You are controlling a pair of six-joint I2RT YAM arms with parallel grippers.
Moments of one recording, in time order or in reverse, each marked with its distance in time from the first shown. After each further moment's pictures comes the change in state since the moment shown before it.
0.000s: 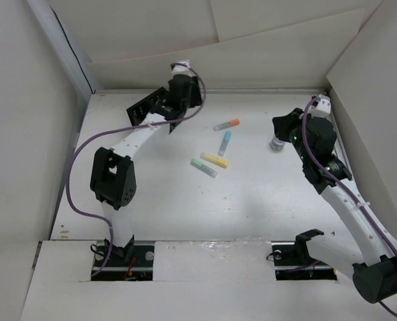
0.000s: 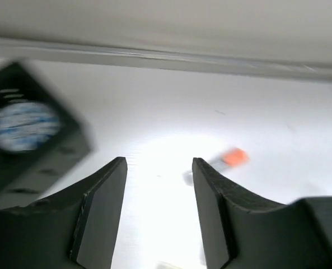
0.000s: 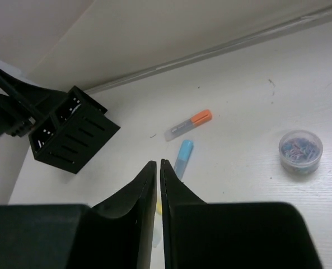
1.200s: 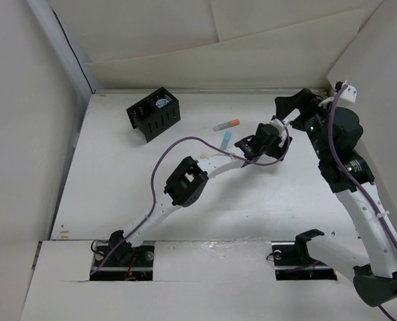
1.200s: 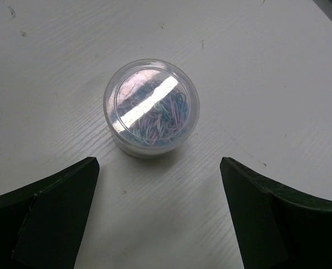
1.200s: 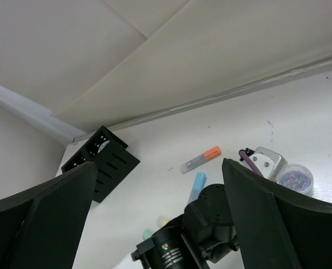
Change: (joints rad) left arm -0.529 0.758 0.651 0.040 0.203 0.114; right arm 0.000 -0.045 0.252 -0.160 0.068 0.003
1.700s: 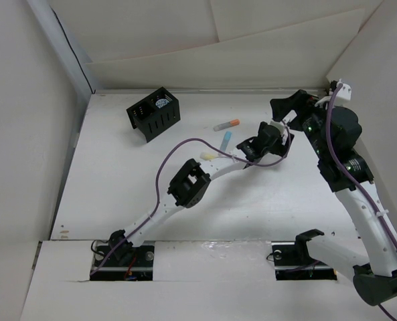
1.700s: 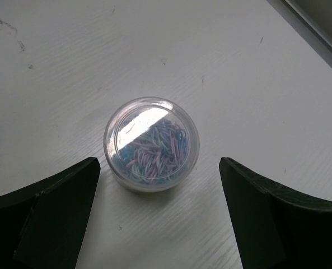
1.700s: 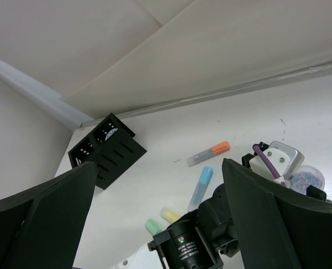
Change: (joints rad) left arm -0.006 0.092 0.089 0.085 -0.047 -0.011; right arm 0.000 0.008 0.000 0.004 -0.082 -0.020
